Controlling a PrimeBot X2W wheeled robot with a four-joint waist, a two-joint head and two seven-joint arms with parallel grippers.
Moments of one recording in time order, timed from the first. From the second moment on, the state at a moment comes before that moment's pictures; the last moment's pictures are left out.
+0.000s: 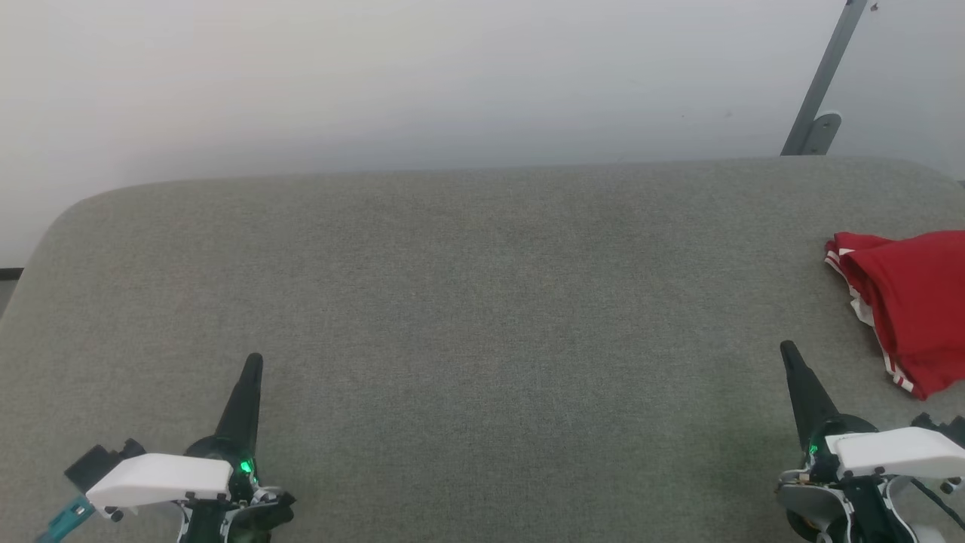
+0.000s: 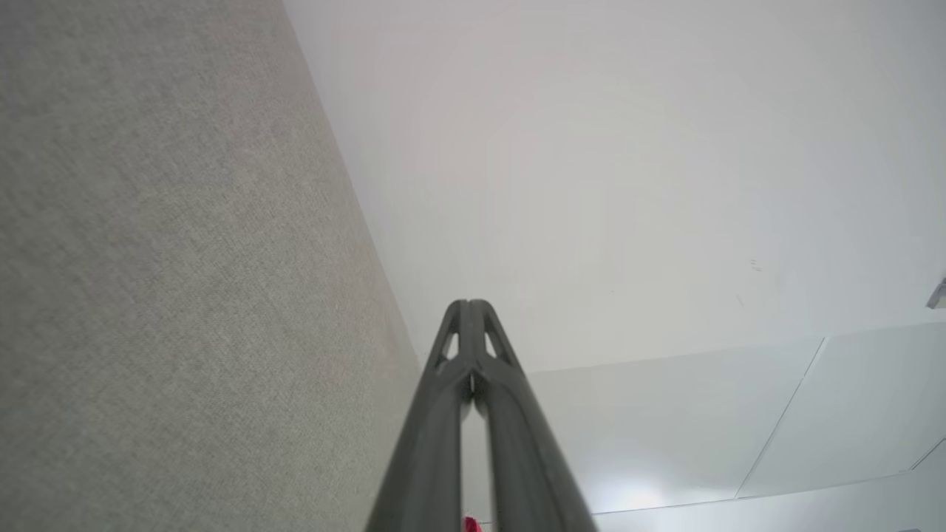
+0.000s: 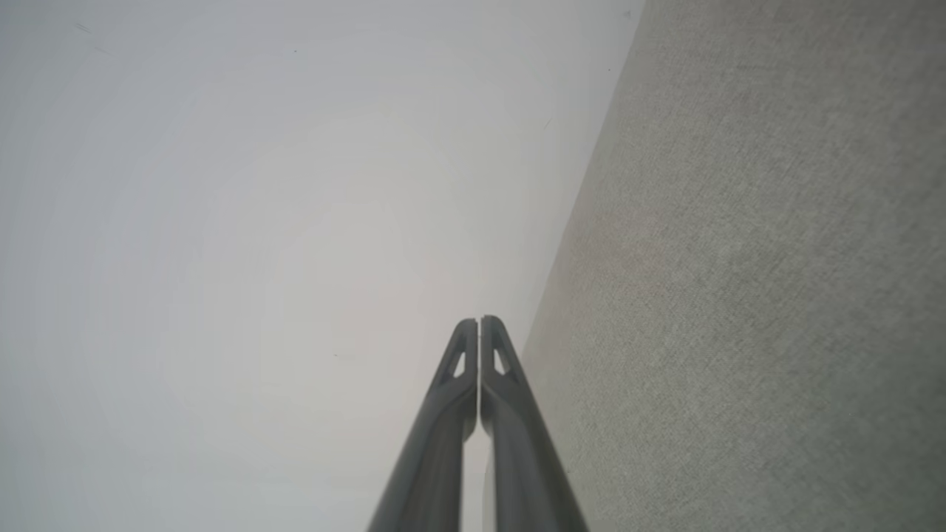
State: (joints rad) left arm -0.07 0.06 0.12 0.23 -1.48 -0.13 0.08; right arm -0.09 -0.07 -0.11 0.25 1.47 0.13 0.08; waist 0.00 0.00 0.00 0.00
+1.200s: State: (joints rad) left arm -0.10 0.05 0.11 0.25 -1.61 -0.13 0.11; right arm -0.11 -0.05 -0.11 0.25 1.61 0.13 0.11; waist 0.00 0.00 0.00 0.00
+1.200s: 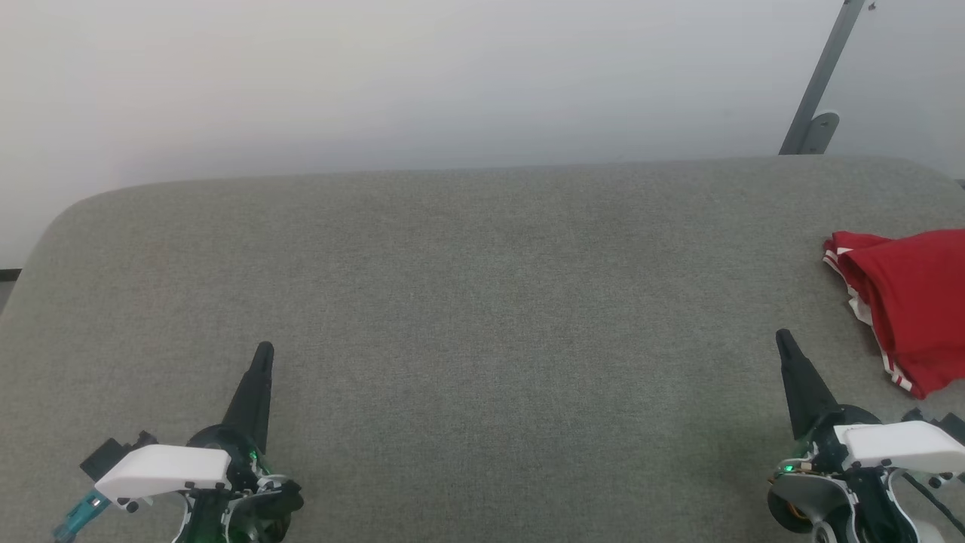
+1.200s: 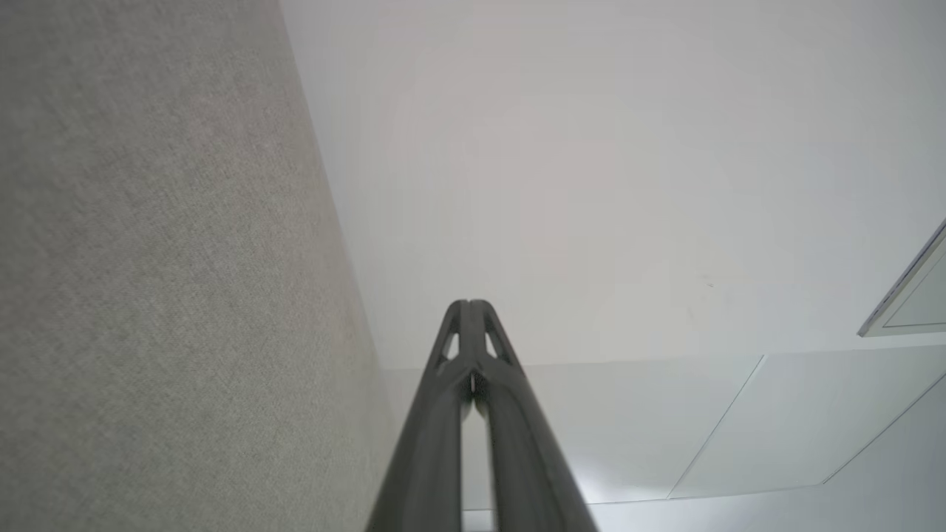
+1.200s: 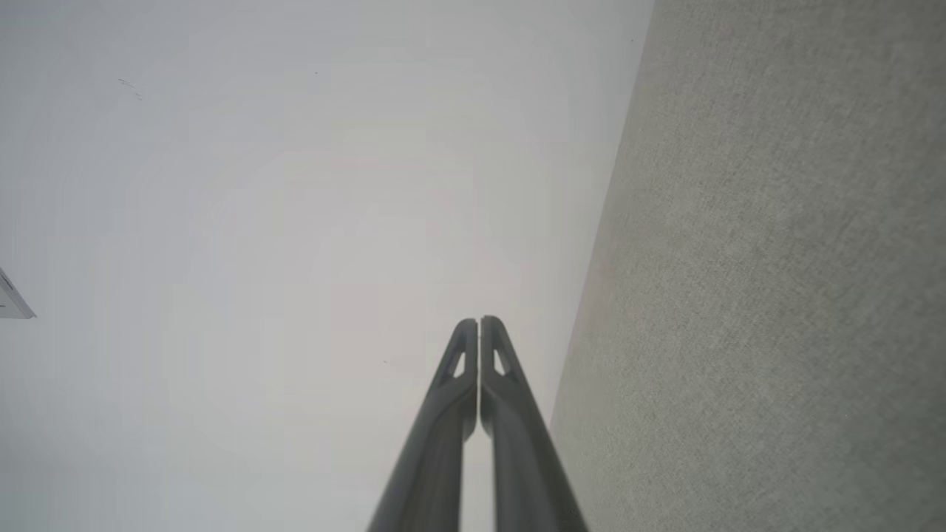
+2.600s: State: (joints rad) left arm -0.10 0.05 0.11 0.25 -1.61 -0.13 0.11; right arm -0.11 -0.05 -0.11 0.25 1.61 0.13 0.11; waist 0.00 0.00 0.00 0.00
